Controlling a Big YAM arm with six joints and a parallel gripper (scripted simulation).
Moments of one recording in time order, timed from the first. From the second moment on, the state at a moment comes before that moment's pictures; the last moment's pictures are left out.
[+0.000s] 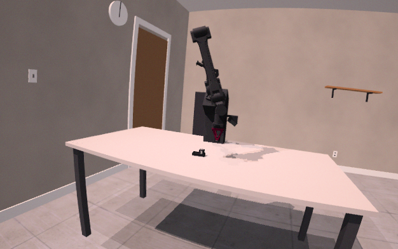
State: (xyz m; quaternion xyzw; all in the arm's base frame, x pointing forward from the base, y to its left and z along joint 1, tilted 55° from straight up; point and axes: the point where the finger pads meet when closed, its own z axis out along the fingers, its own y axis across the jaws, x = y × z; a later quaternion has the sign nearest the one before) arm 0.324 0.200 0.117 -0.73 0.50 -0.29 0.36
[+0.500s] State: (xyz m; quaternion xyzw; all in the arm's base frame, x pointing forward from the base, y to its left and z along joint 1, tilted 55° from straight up) arm 0.347 0.127 0.122 -0.72 0.52 -0.27 0.37
